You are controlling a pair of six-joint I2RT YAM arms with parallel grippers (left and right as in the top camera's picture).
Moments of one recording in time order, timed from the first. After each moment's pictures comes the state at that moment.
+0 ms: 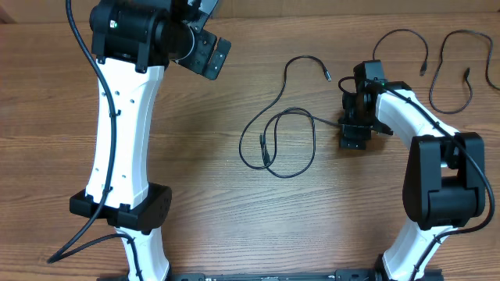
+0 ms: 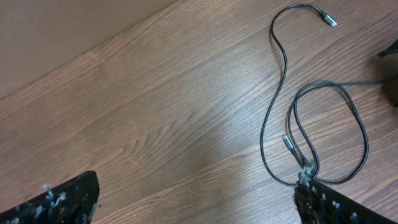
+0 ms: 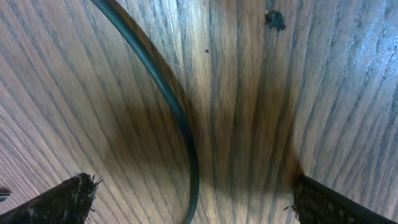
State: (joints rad) left arm -0.29 2.04 2.68 -1.63 -0.02 0.19; right arm 0.07 1.98 1.31 -0.72 -0.06 1.76
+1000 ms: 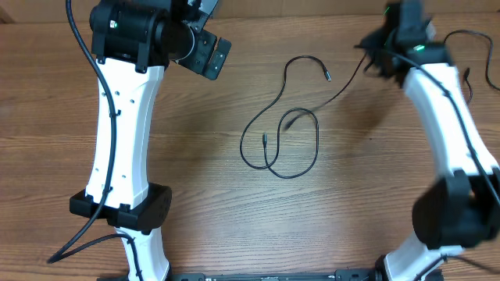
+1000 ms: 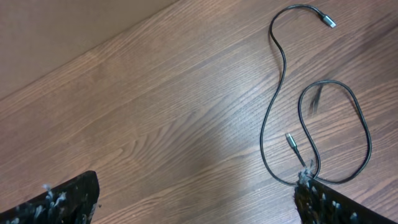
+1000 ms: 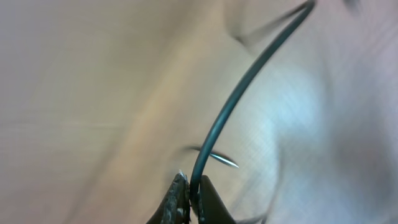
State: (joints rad) left arm -0.29 2.04 2.68 -1.62 -0.01 0.19; right arm 0.04 1.83 1.74 -0.72 0.11 0.97
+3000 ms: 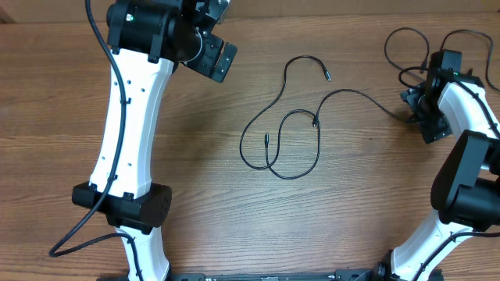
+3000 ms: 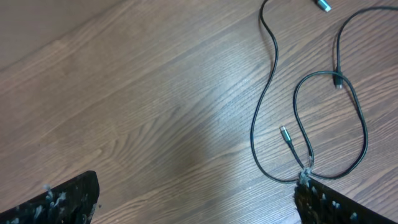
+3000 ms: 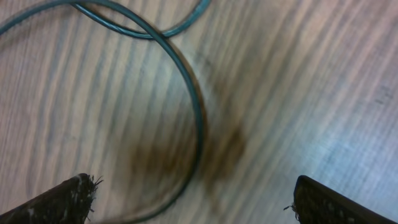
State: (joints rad) left arm -0.29 2.04 2.53 -1.55 0.03 0.19; right arm -0.28 2.01 1.45 -0.78 0.21 0.93
